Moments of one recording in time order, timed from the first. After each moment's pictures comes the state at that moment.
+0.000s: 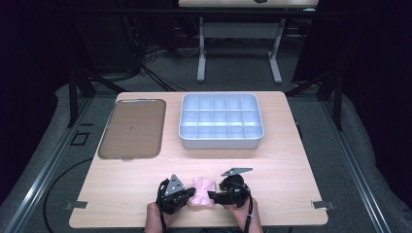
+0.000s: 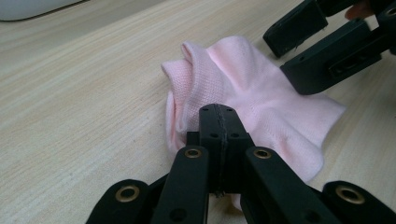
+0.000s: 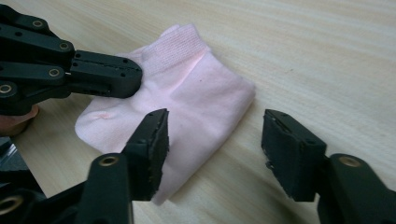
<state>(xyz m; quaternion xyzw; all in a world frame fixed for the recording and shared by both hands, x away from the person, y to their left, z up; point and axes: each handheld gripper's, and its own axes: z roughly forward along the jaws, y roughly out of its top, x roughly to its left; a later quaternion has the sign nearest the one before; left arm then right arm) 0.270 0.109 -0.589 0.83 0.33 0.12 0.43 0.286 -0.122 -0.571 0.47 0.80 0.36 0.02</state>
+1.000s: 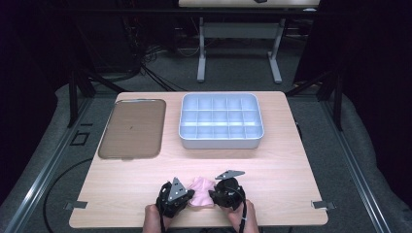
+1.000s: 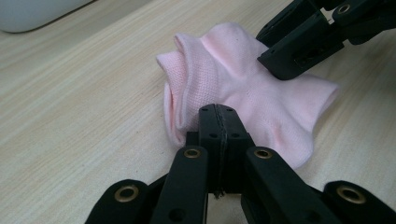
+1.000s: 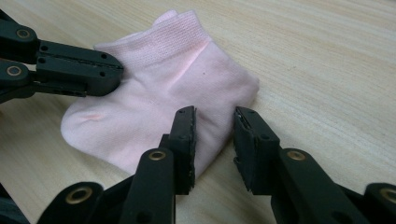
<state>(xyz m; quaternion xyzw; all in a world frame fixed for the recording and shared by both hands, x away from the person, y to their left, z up) 0.262 0.109 -0.583 0.85 0.31 0.14 0.40 0.277 -0.106 -0.571 0.47 0.82 0.33 0.08</state>
